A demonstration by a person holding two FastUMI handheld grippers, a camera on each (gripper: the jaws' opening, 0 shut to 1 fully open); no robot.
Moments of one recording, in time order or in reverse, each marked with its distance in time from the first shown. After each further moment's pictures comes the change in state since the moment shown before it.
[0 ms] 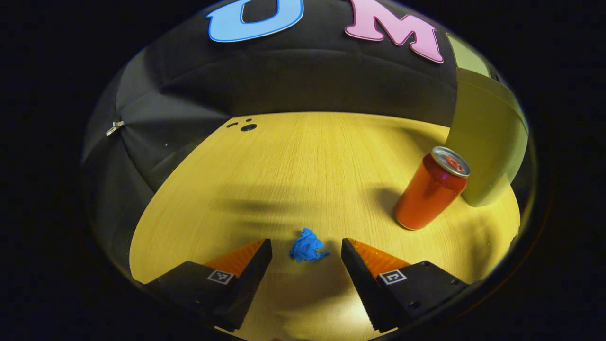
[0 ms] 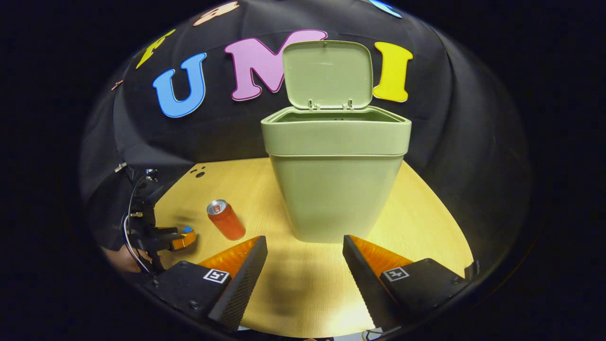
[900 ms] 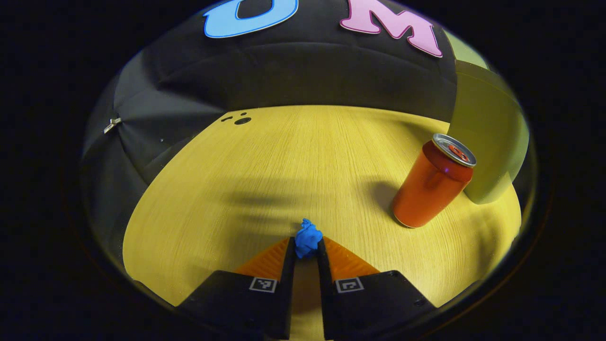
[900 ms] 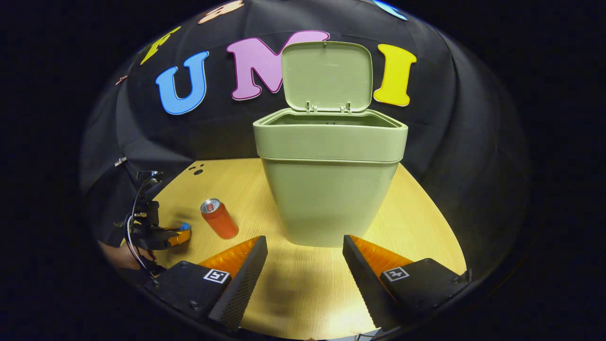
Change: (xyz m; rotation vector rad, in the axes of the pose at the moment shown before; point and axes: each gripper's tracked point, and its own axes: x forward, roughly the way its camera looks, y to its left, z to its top) left arm 0.011 -0.017 -0.007 -0.006 0.009 -0.001; right arm 0.004 -0.012 0.005 -0.046 -0.001 0.014
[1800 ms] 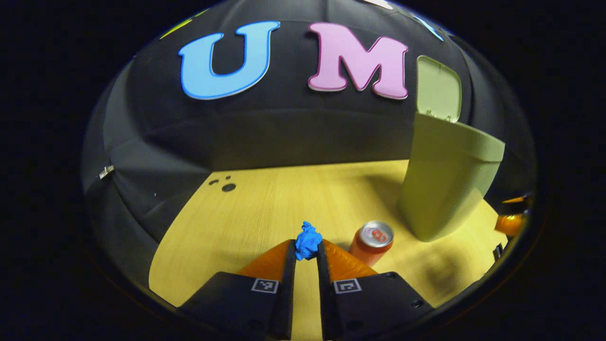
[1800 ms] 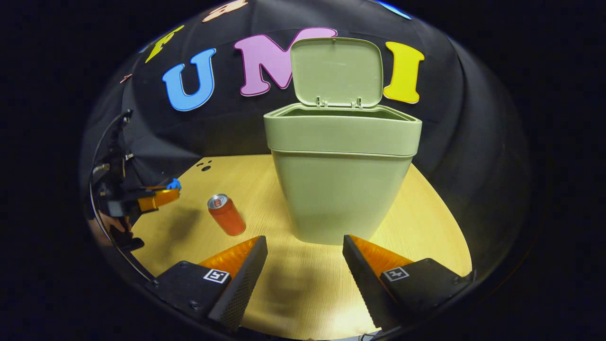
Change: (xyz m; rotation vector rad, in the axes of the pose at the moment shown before) left arm -0.104 -0.040 0.135 0.102 -0.279 -0.139; right arm 0.005 0.011 -0.007 -0.001 0.016 0.042
